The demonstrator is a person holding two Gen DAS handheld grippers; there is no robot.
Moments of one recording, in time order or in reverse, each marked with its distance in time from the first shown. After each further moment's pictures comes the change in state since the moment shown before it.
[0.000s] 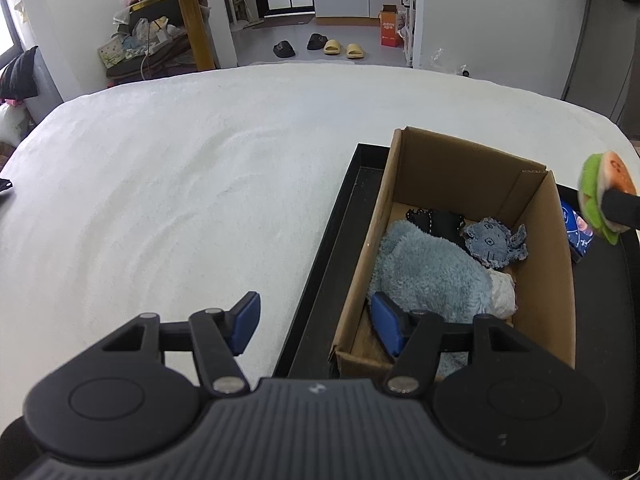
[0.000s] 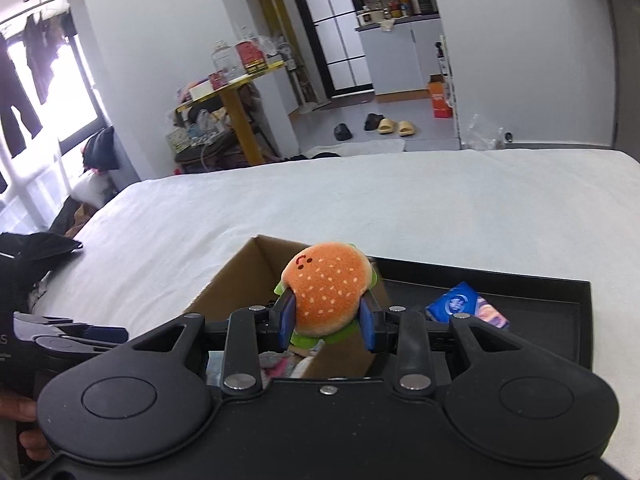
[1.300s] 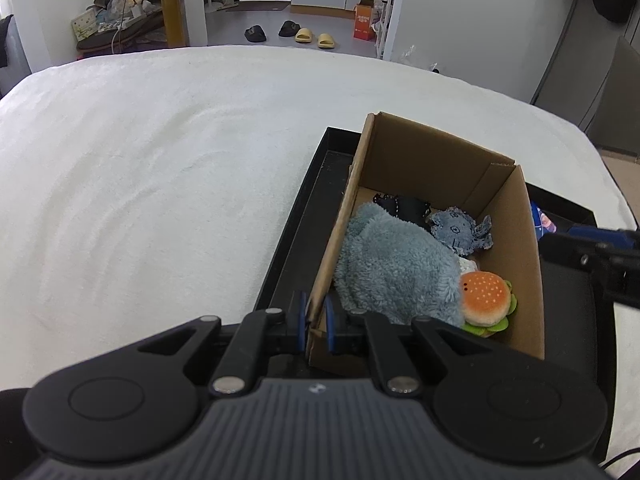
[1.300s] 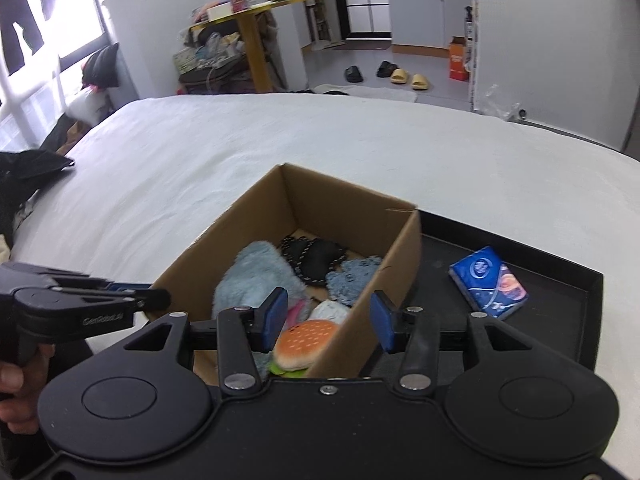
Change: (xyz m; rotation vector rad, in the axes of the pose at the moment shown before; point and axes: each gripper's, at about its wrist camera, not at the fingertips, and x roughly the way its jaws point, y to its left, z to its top) left arm 0.005 0.010 -0.008 -0.044 0.039 -0.142; right arm 0.015 0.038 -0.002 -0.105 0.187 -0.076
